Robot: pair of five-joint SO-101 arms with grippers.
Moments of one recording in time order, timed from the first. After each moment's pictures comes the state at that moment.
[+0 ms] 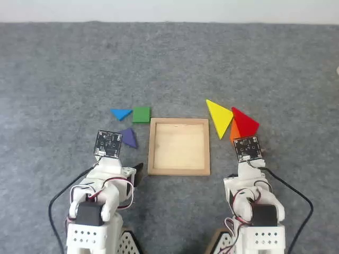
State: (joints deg) left arm -0.9 -103.1 96.8 72.0 2.8; right arm -4.7 -103.2 95.5 74.7 8.5
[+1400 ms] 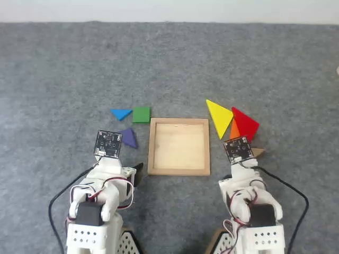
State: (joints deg) left arm -0.9 -103.1 96.8 72.0 2.8; right arm -6.3 -103.2 95.5 73.5 15.7
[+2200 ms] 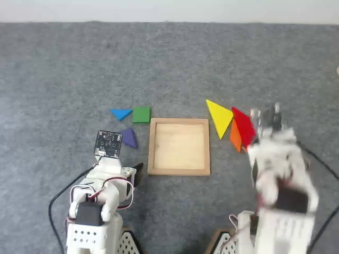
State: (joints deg) left arm -0.9 -103.1 96.8 72.0 2.8; right arm 6.1 -62.9 50.5 65.4 26.3
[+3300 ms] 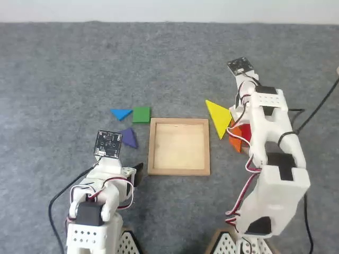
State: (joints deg) left arm -0.9 -103.1 96.8 72.0 2.8; right arm 0.6 20.6 9.0 54.1 24.7
